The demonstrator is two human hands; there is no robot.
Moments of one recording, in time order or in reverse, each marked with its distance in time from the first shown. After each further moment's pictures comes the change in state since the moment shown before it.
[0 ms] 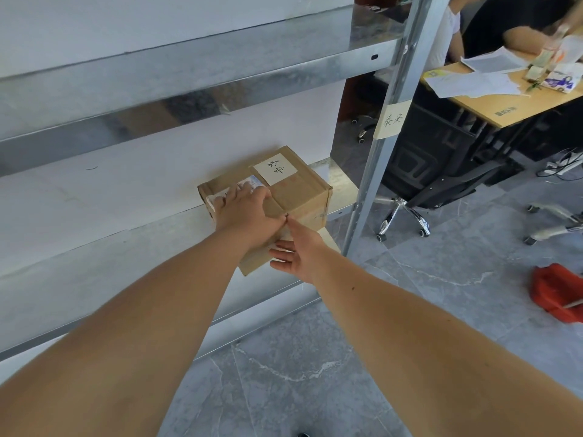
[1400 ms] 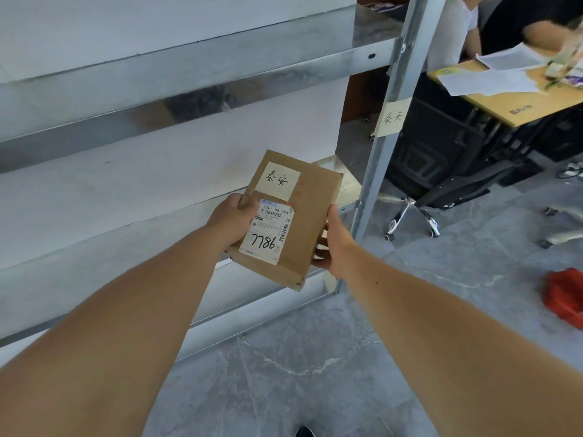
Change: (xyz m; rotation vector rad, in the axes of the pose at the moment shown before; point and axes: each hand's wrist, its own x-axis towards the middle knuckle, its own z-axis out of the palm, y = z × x) left_hand -0.020 -0.027 -0.006 -0.641 -0.096 -0.295; right_hand -0.016 -0.014 -0.056 -0.038 0.069 -0.060
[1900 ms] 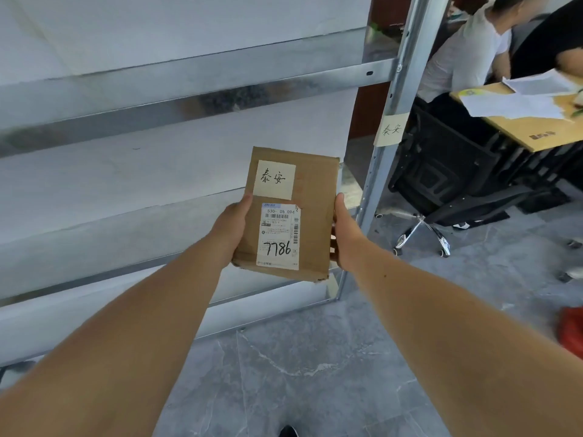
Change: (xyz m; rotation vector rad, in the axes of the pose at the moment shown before) left_hand -0.087 0.024 0.011 -0.533 0.026 -0.259; right_hand -0.033 -0.024 -0.035 -0.170 -0.121 -0.067
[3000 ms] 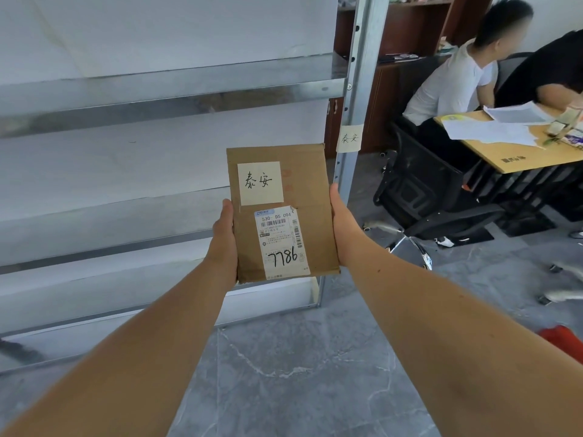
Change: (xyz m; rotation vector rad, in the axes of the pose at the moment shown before) left_hand -0.116 -0.031 0.085 -0.481 0.023 0.007; right_hand -0.051 -0.017 -0.087 0.000 -0.148 -0.040
